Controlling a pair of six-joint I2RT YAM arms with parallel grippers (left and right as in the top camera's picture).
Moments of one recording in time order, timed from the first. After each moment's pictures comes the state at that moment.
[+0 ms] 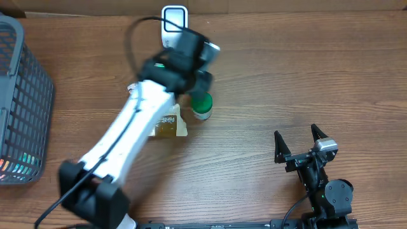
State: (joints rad) left arm -0.52 1.77 1.64 -0.90 -0.04 0.05; right arm 0.14 0.01 0.02 -0.03 -0.07 0.10
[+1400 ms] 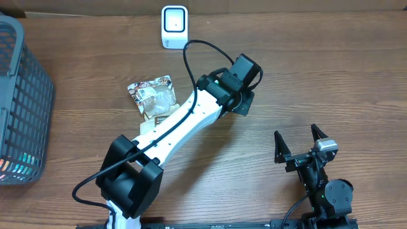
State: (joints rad) left arm -0.73 1.95 1.63 -0.76 -0.03 -0.31; right arm 0.14 0.01 0.02 -0.03 -0.07 0.10
